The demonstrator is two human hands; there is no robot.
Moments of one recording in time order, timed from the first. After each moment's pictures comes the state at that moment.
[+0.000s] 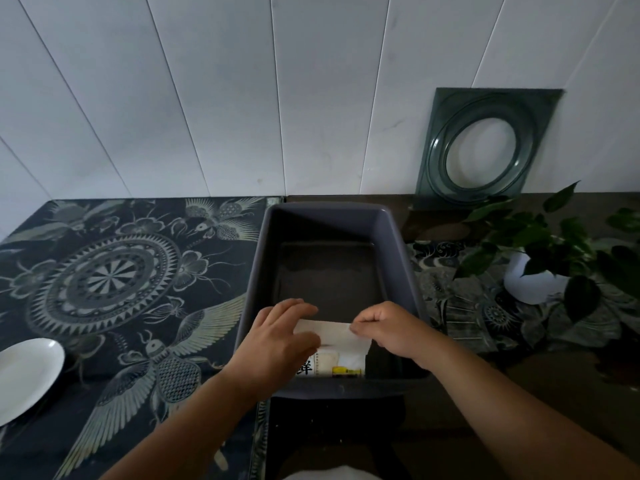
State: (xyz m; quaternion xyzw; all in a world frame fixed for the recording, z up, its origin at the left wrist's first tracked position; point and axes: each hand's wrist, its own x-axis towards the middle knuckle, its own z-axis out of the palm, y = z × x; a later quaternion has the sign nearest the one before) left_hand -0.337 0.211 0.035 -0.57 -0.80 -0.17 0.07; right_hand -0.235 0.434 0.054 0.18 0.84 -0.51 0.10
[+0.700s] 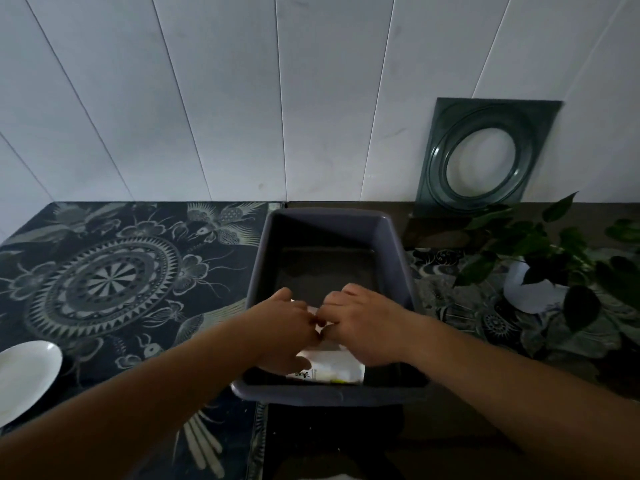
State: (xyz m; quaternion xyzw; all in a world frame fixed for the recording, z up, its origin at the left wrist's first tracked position) left_hand -0.362 0.242 0.088 -0.68 -0.72 0.17 -0.03; right_hand -0.264 0.417 0.080 -0.29 0.95 0.08 -0.04
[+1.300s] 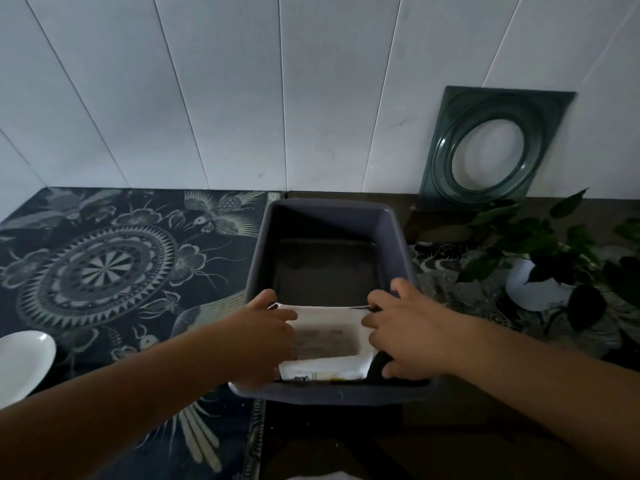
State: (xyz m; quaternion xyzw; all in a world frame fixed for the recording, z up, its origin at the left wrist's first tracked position) left_hand -0.368 0.214 0.085 -0.68 -0.69 0.25 -0.03; right_hand -0.231 0.435 0.112 -0.20 0.95 0.20 0.16
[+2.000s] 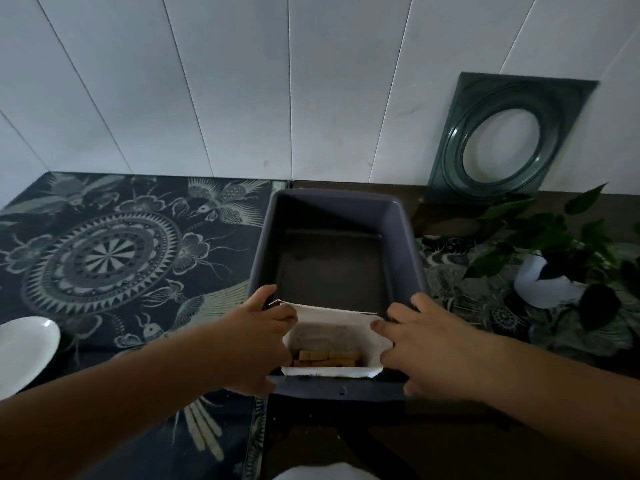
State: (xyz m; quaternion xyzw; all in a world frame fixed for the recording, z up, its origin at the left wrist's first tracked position) left_hand -0.366 0.201 0.076 -0.68 -0.70 0.24 -0.03; right_hand -0.210 0.428 0.114 -0.19 0.94 0.20 0.18
